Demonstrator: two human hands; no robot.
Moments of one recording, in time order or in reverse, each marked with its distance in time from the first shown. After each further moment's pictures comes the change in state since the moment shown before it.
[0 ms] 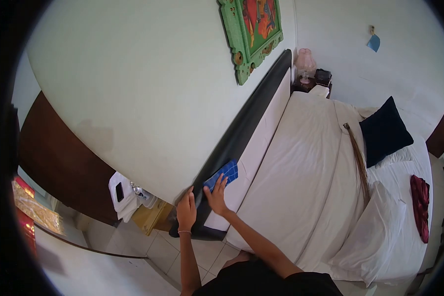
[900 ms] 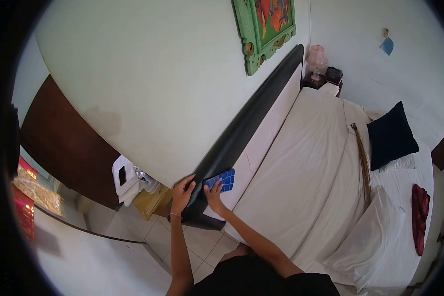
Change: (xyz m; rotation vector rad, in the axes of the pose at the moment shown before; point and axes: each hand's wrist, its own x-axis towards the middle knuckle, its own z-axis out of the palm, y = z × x) left_hand 0.013 -0.029 -0.006 -0.339 -0.089 -0.014; right_hand -0.044 0.025 0.023 0.284 -0.135 0.315
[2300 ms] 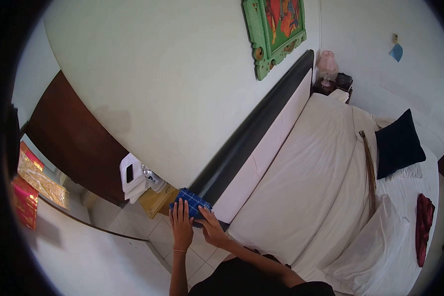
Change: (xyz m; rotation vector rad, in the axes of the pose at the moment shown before) left_hand -0.126 0.036 -0.016 0.939 0.006 0.041; right_hand -0.125 -0.053 -0.005 -0.390 -0.301 -0.585
